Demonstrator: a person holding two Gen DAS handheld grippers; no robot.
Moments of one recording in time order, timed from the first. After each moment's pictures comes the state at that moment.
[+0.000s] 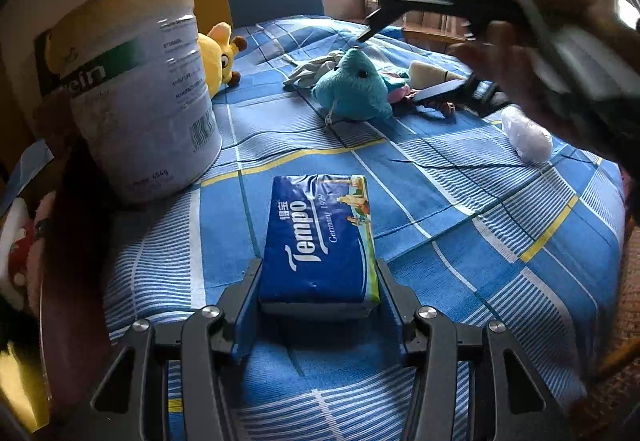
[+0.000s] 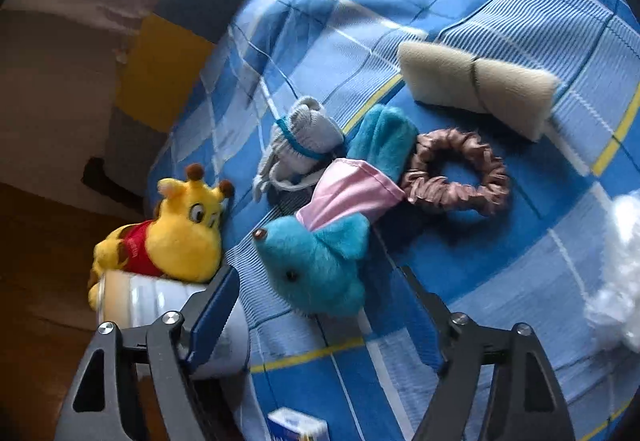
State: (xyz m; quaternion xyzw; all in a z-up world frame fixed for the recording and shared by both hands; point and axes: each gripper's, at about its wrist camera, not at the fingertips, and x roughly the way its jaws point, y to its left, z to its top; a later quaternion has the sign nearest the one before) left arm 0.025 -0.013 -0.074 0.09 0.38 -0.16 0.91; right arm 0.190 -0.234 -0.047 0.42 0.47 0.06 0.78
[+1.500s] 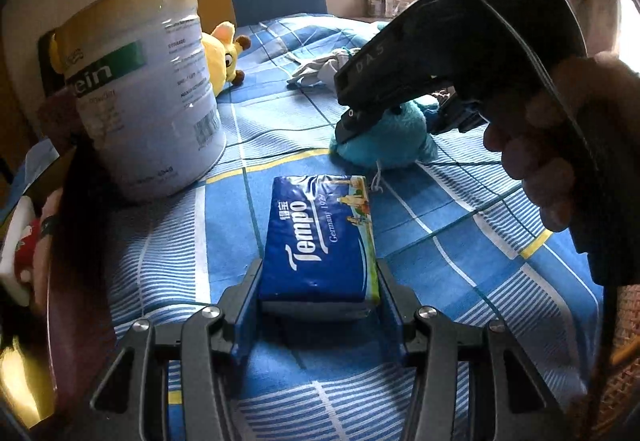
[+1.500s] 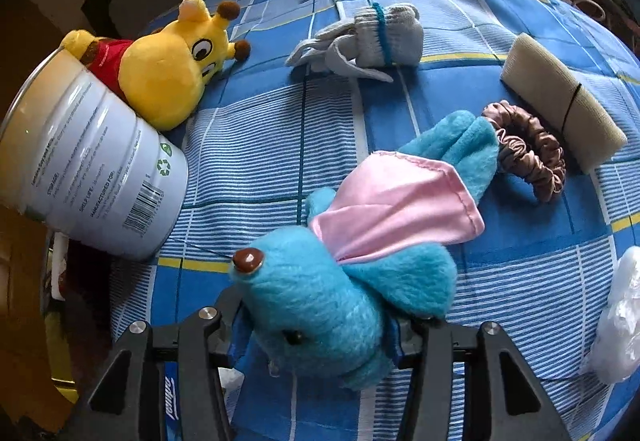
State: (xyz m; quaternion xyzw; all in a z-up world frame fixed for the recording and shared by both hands) left arm 0.022 -0.014 -0.073 0.09 0.39 -0.15 0.90; right arm 0.195 -0.141 -0.070 0.13 0.54 0.11 0.82
